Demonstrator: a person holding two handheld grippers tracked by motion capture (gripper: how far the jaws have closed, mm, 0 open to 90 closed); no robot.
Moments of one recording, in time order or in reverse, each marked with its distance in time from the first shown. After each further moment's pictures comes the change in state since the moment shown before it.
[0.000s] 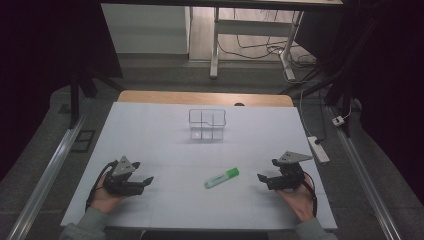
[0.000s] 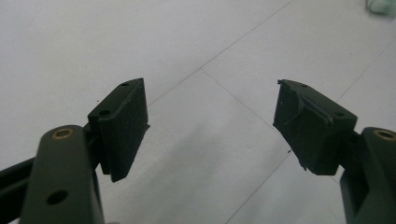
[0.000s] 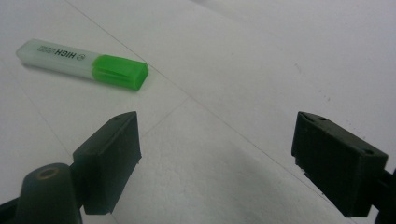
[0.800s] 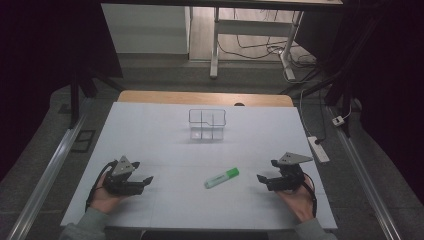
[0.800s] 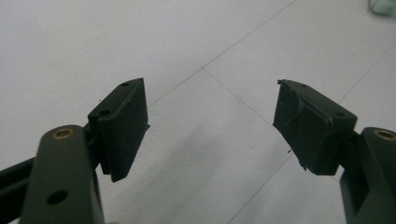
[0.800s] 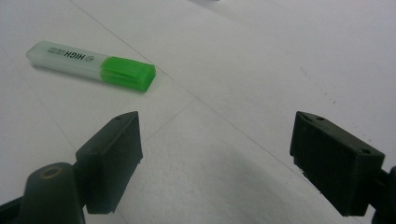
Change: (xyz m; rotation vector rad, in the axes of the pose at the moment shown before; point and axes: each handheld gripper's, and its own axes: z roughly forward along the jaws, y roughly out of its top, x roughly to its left) left arm 0.001 0.000 0.000 -0.002 0.004 -0.004; right arm 0.004 -0.001 -0.002 -0.018 0.009 -0.005
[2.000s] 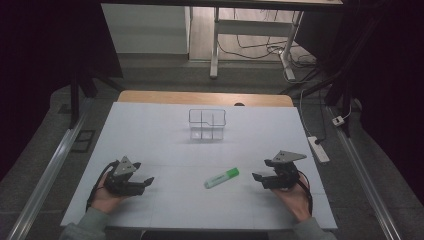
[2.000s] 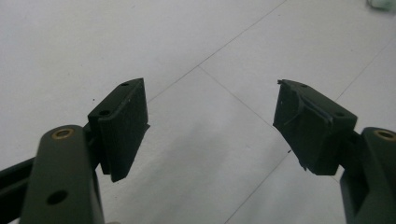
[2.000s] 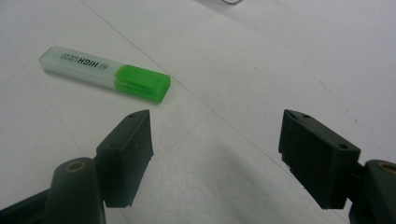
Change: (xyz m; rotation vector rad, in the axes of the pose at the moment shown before) left arm -0.001 0.001 0.002 0.014 -0.010 0.010; right arm 0.009 0.012 0.008 0.022 0.022 -0.026
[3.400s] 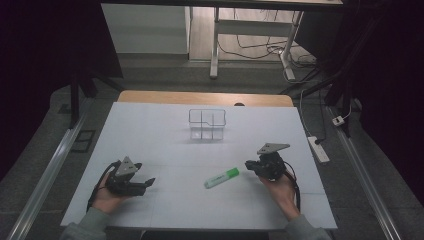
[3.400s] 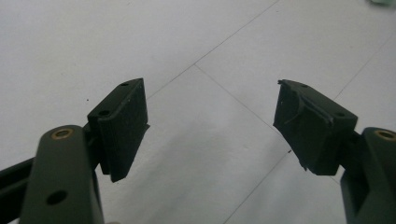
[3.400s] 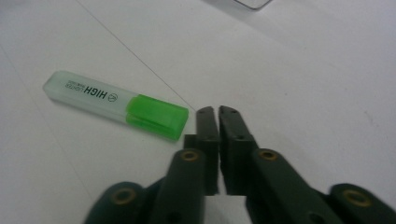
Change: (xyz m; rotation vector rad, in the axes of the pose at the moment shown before) left arm -0.002 0.001 0.003 0.014 -0.005 0.010; right arm 0.008 0.031 0.030 0.074 0.043 0.023
